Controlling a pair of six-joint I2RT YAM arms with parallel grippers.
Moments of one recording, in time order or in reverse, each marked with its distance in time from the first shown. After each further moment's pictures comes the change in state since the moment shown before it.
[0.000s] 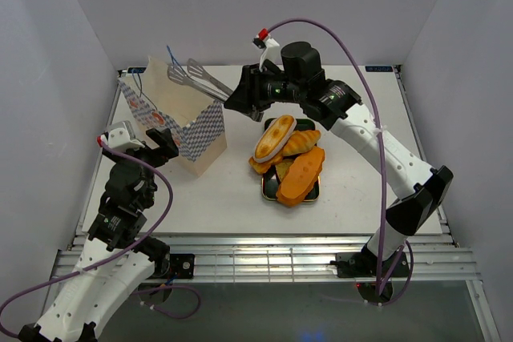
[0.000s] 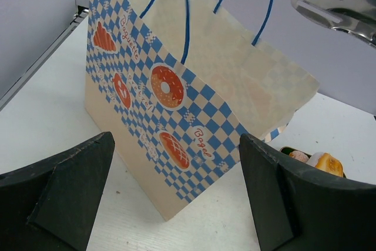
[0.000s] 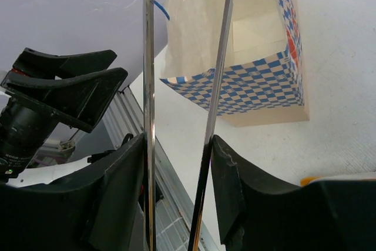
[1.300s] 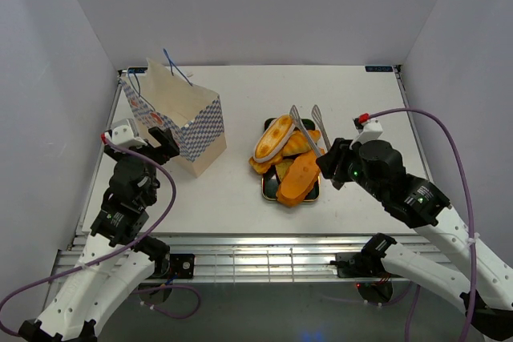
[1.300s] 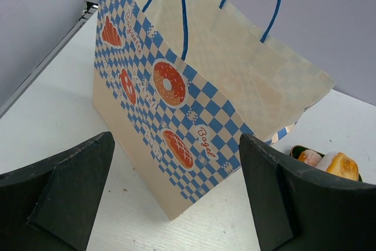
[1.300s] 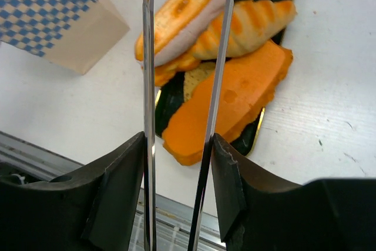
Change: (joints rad) left arm 0.000 0.033 0.000 0.001 -0.025 0.011; right arm -0.002 -0.914 -0.882 -0.161 0.641 0.079
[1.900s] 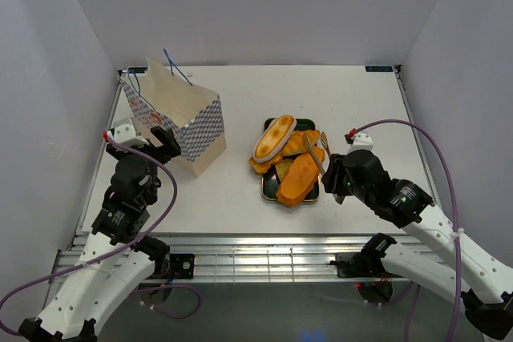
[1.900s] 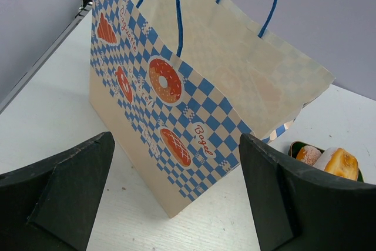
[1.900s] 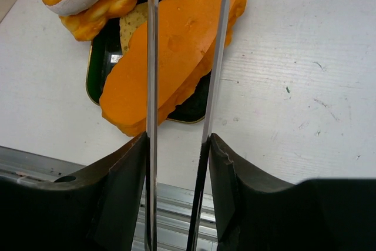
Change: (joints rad) left arm 0.000 0.013 0.000 0.000 0.015 0.000; right arm 0.000 -0.002 -0.152 -0.120 0.073 0.042
